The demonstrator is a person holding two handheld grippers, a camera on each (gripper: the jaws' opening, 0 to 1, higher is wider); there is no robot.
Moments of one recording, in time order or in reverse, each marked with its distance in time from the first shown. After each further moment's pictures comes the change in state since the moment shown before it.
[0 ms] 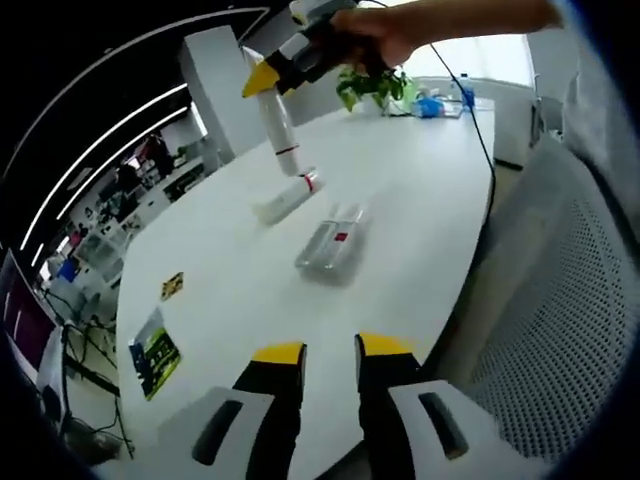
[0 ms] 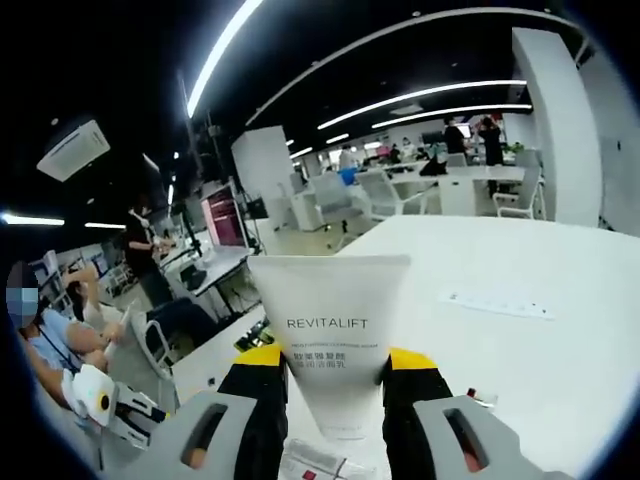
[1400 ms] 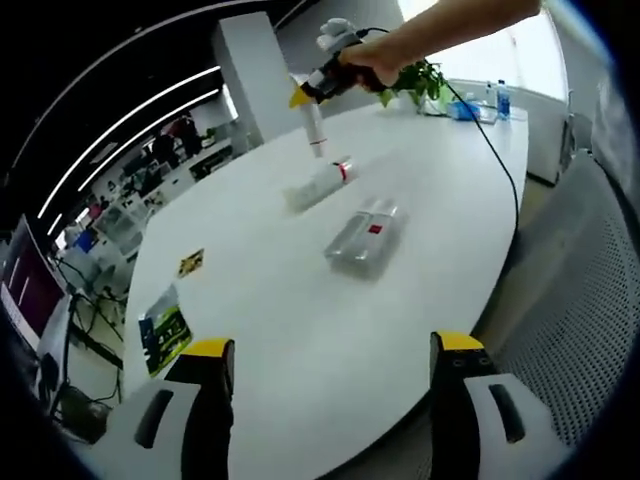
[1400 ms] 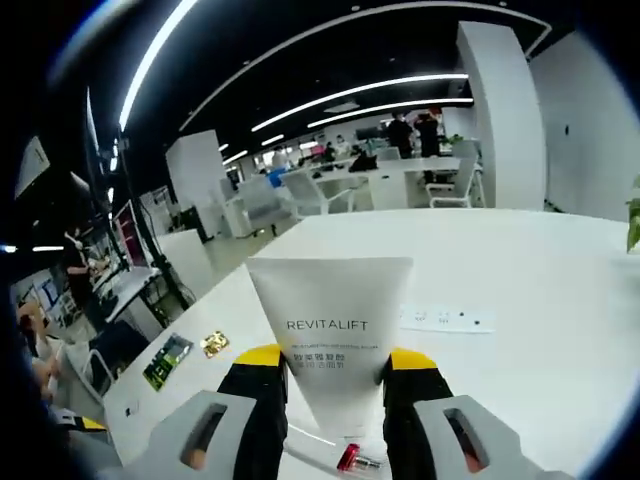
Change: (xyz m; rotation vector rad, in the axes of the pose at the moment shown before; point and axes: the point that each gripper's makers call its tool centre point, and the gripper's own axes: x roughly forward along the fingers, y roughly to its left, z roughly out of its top) left arm 0.006 0.019 -0.009 -0.084 0.033 0.093; right arm 0.041 -0.164 0.018 0.090 -0.008 -0.295
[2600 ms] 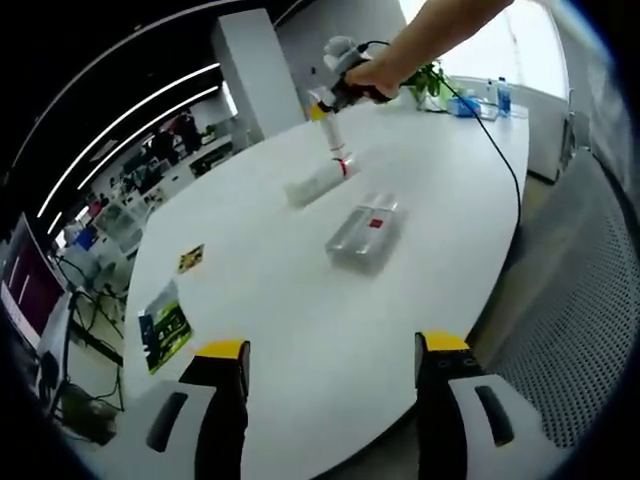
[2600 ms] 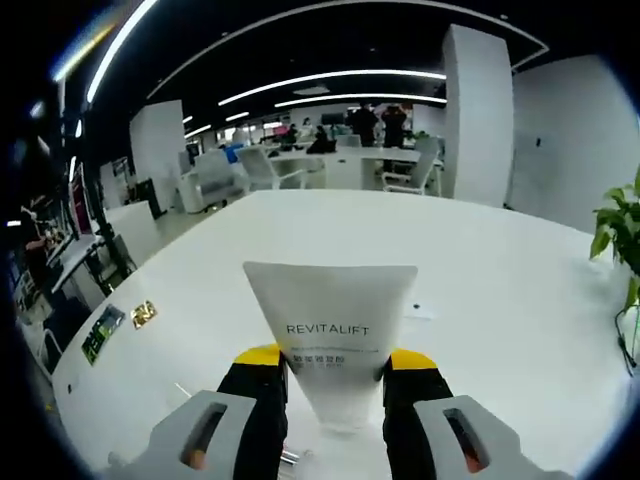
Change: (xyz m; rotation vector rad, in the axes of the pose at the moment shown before) left arm 0.001 0.002 -0.005 -0.006 0.017 0.007; right arm 0.017 -0.068 -0.035 -0.072 0.072 -0.213
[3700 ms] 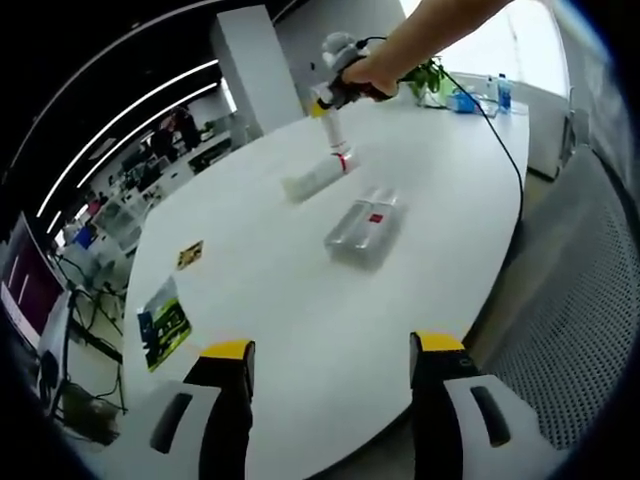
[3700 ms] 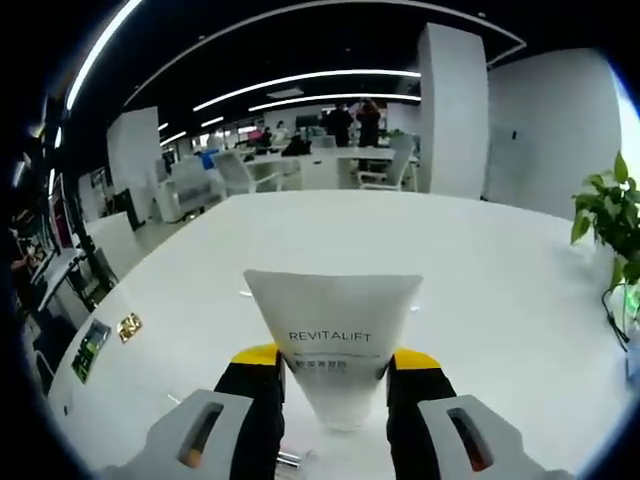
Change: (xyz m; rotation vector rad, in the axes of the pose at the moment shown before) left arm 0.001 0.000 -0.004 0.002 0.018 -0.003; right arm -0.004 -0.006 -0.002 0.070 -0.014 -0.093
